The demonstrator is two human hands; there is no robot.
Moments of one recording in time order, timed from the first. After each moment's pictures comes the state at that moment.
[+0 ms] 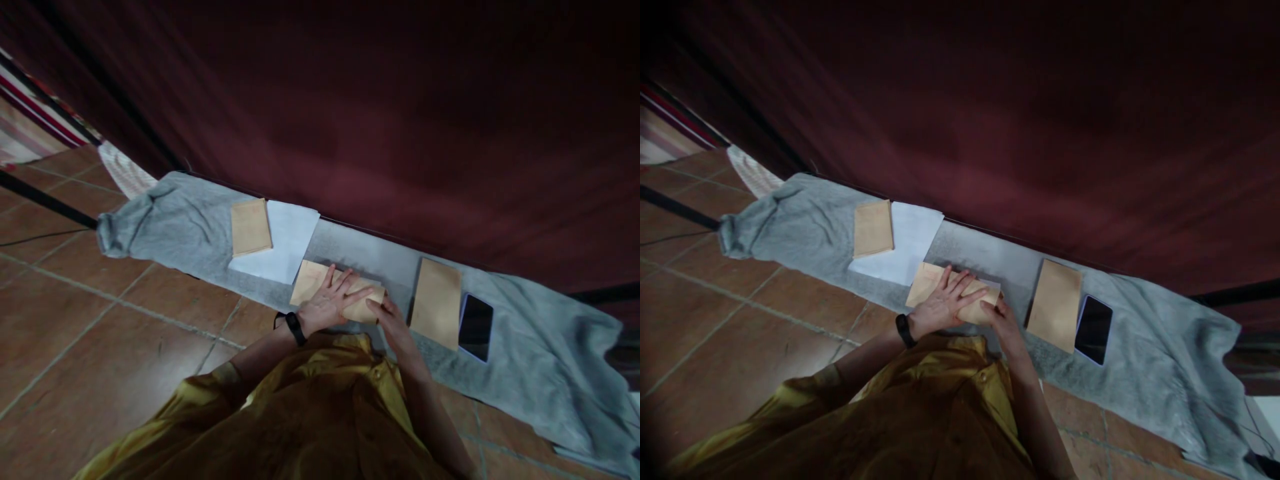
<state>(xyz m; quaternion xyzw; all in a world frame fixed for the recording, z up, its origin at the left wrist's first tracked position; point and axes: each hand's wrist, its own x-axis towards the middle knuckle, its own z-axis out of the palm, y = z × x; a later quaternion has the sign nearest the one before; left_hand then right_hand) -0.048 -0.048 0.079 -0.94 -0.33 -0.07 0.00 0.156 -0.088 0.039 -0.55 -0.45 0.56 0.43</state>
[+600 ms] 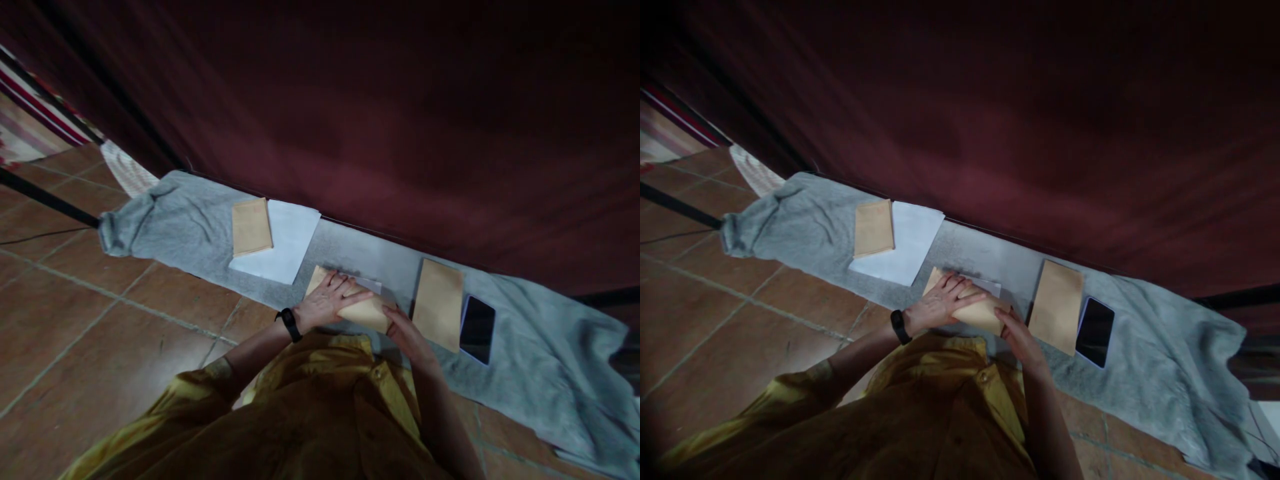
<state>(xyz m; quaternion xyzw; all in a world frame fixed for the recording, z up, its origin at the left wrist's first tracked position) -0.059 -0.042 0.086 -0.95 -0.32 -0.03 -0.03 0.179 -0.099 0.054 -0.48 -0.35 0.67 0.45</state>
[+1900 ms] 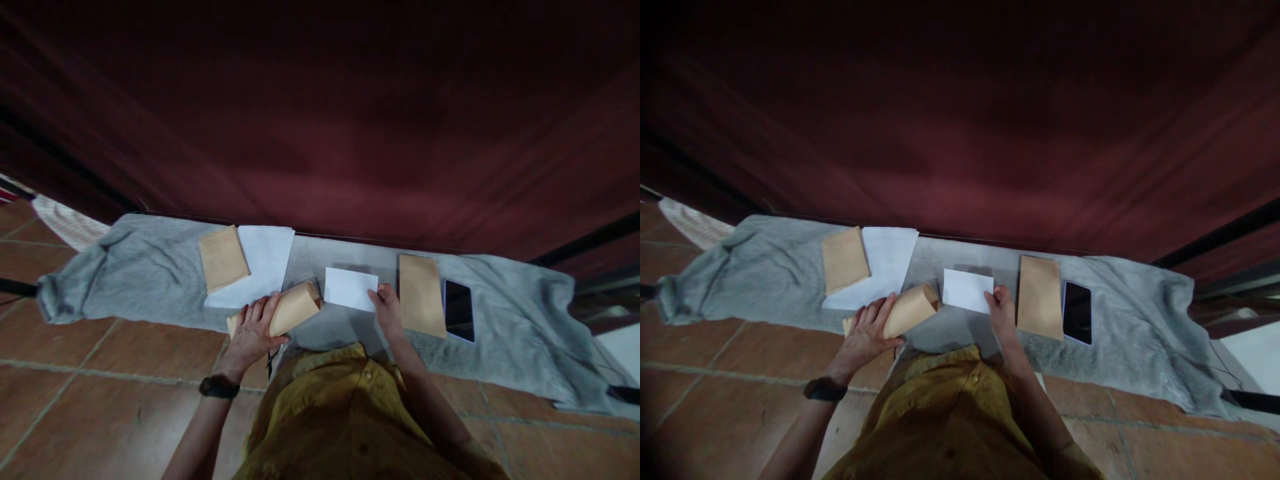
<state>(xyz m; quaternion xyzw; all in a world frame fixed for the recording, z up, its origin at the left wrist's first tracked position) -0.188 -0.061 0.054 -0.83 -0.55 -0.07 -0.01 0.171 -0.054 0.011 -0.66 -0.43 0.30 0.54</state>
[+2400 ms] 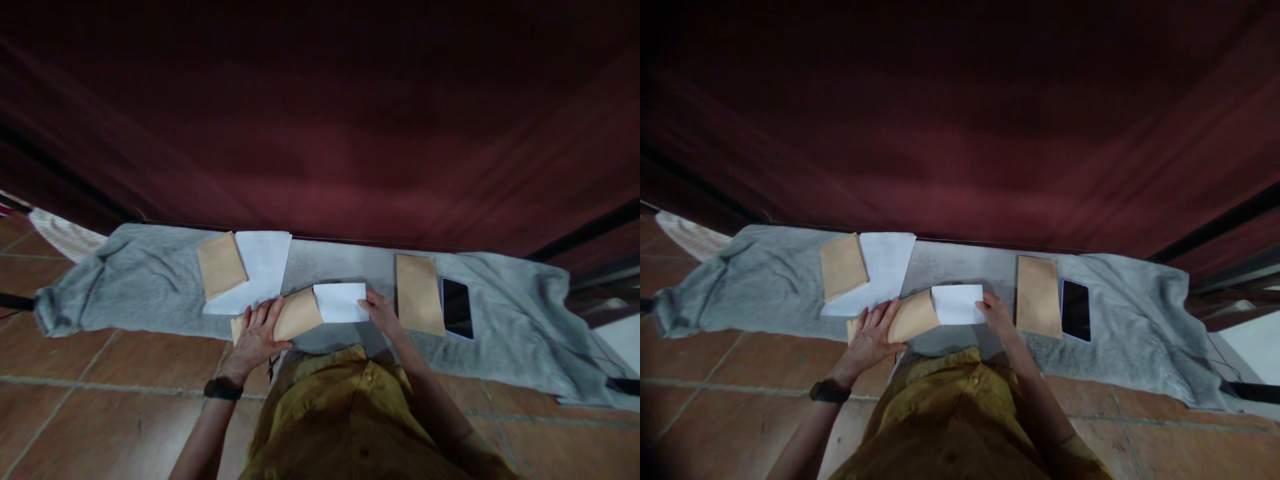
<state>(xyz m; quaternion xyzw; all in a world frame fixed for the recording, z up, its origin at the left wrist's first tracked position) -0.185 -0.055 0.044 -0.84 -0.53 -0.07 -0.03 0.179 -0.054 0.011 -0.63 -0.55 0.37 0.40</state>
